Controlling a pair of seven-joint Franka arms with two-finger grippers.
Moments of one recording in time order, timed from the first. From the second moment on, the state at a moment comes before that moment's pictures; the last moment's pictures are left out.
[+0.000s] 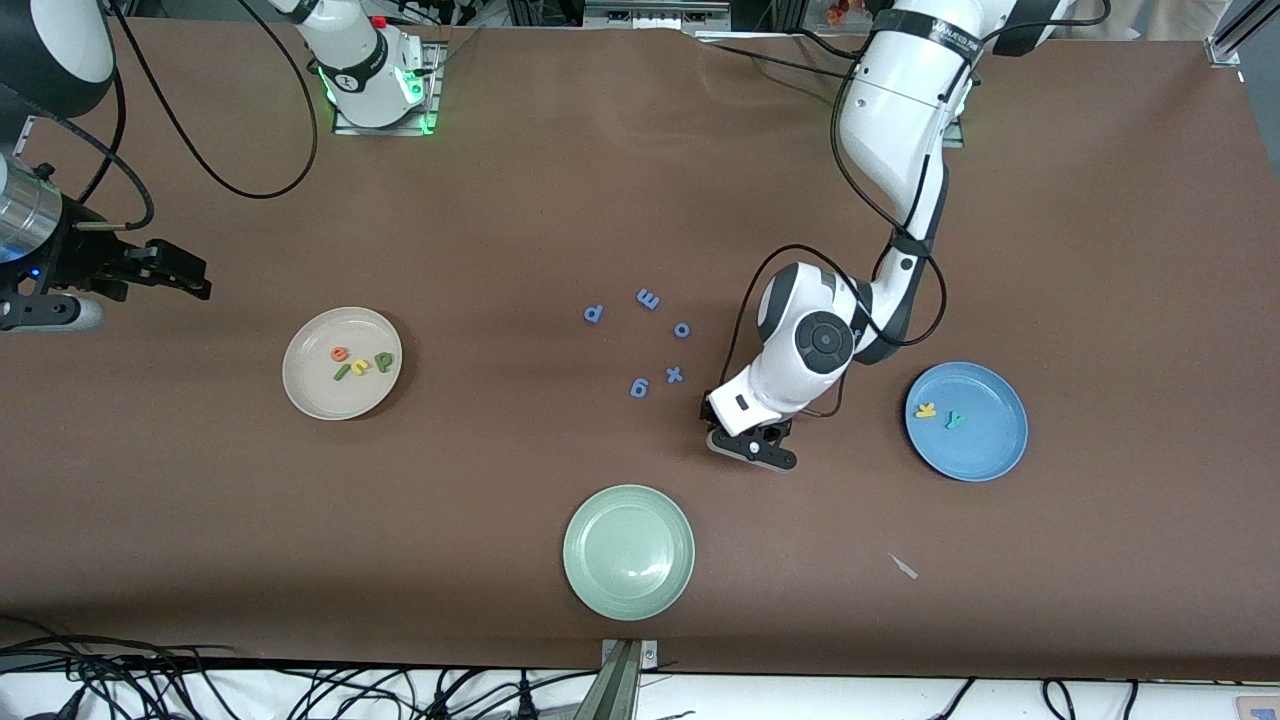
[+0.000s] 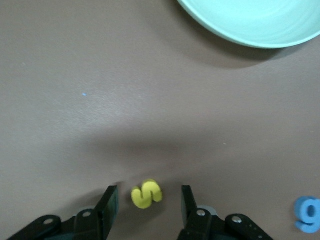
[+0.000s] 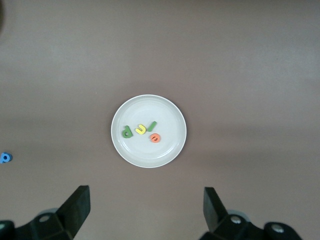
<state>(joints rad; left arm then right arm) -0.62 0.85 0.16 -1.49 -0.40 2.45 0.04 -0.03 0.11 0.04 -1.60 -0.01 1.67 -0.02</state>
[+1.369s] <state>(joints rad) -0.62 0.88 0.17 -1.46 -0.39 2.43 0.04 -0.03 0.11 0.04 -1.60 -0.01 1.67 -0.02</state>
